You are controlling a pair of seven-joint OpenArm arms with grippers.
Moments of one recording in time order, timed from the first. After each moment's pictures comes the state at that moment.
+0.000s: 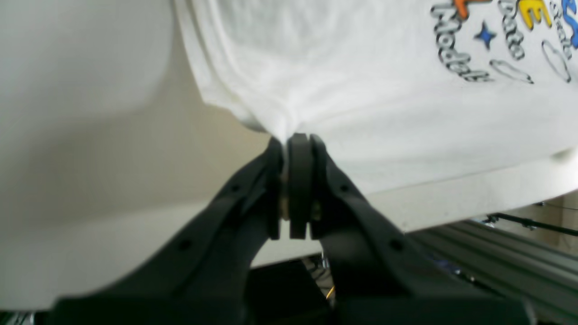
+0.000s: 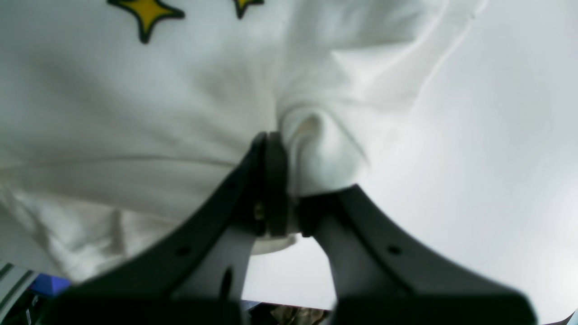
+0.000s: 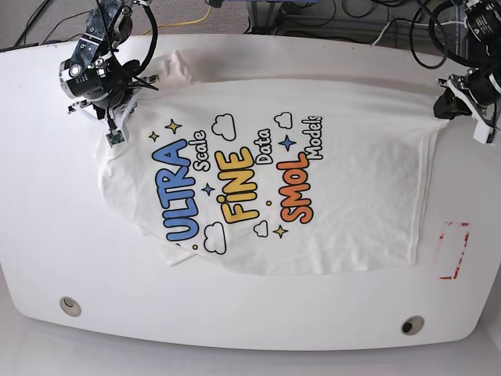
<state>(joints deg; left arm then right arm) 17.8 -20.4 -45.4 106.3 -57.8 -35.5 84.1 -14.0 0.4 27.9 113.8 6.7 40.1 -74.8</state>
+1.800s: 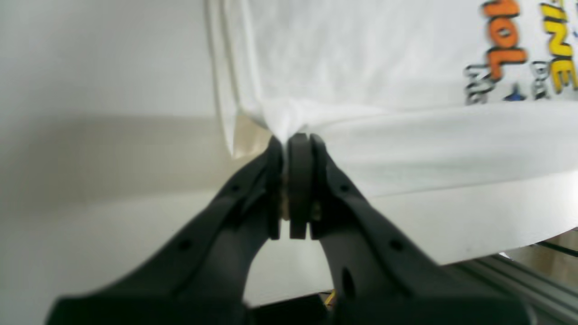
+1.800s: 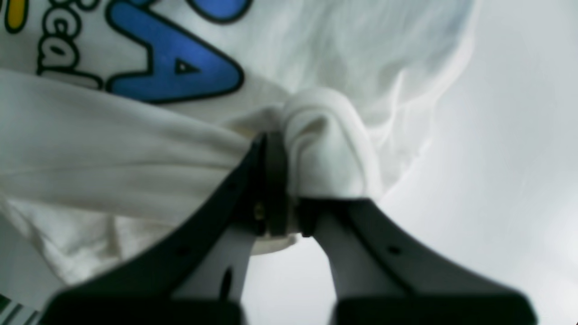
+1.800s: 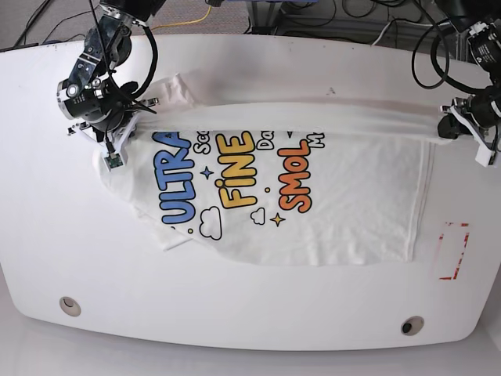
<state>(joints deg) 6.8 -21.2 -42.7 95.6 -50.6 -35.1 84.4 -6.2 0.2 28.1 110.7 6.6 40.2 -75.0</state>
